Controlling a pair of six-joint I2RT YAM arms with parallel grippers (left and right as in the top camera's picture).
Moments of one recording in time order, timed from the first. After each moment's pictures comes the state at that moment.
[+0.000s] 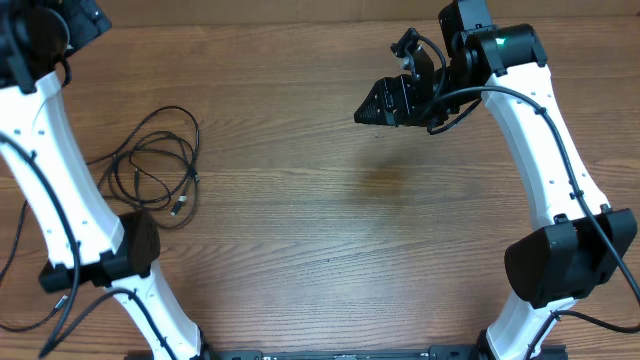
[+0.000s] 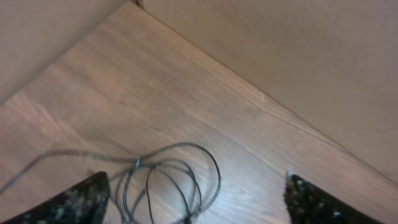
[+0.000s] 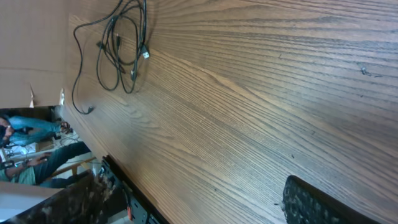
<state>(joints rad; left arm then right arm) 0.22 2.11 2.97 -1.64 -0.16 -0.43 0.21 1.93 1.96 -1.34 -0.69 0.01</state>
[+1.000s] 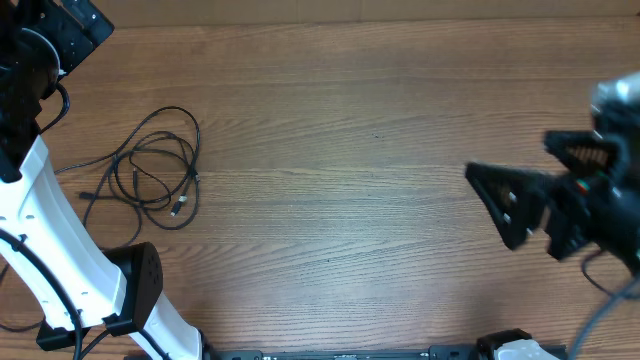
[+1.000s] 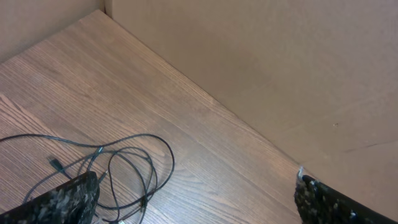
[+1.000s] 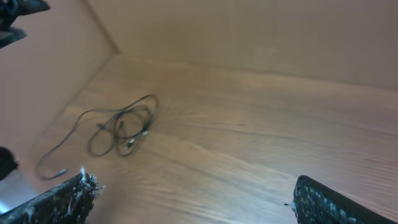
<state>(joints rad) 0.18 1.92 2.98 -1.69 -0.06 -0.55 0.22 1.27 2.39 -1.64 -0.30 0.10</state>
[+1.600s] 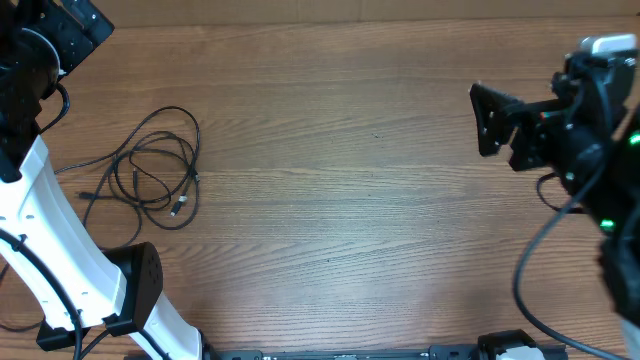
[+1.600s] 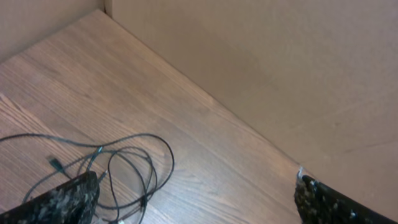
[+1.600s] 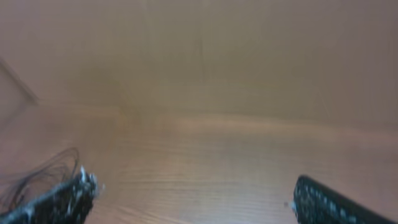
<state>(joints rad) 0.18 1.92 2.98 -1.69 -0.06 -0.55 0.15 1.05 1.57 -0.84 -0.10 0.10</state>
